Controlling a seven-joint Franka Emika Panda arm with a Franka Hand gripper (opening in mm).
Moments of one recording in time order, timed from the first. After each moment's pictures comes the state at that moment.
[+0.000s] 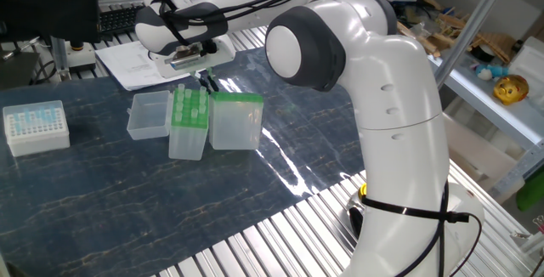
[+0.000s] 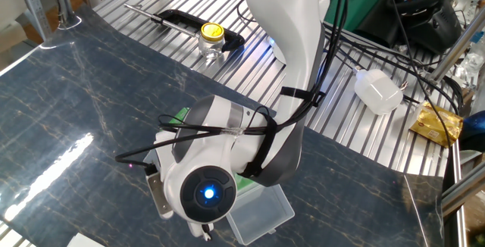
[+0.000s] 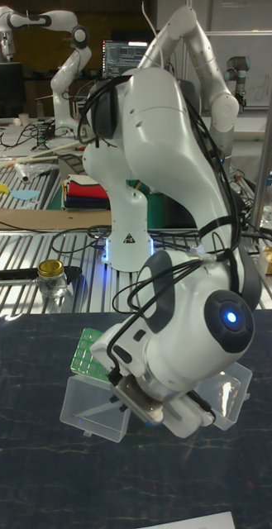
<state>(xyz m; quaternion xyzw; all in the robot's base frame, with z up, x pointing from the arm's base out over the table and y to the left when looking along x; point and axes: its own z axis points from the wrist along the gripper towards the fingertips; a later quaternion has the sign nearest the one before) 0.643 0.005 0.136 -0.26 -0.93 0.25 0.09</state>
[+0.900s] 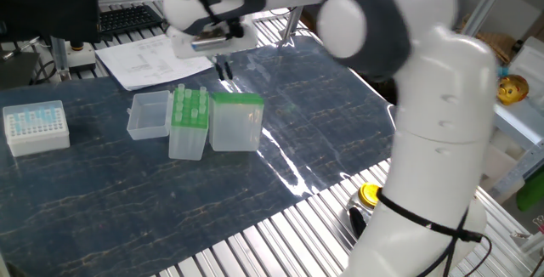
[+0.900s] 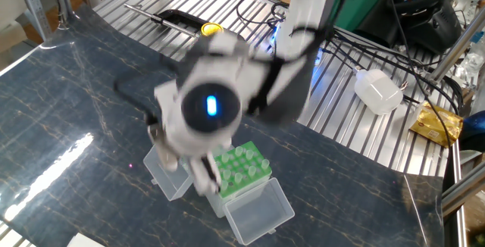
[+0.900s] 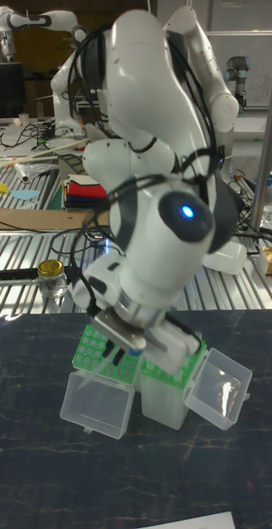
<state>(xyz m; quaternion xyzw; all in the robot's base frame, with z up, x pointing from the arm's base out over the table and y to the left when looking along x) 0.606 -0.011 0.210 -0.26 -0.95 0.19 0.07</state>
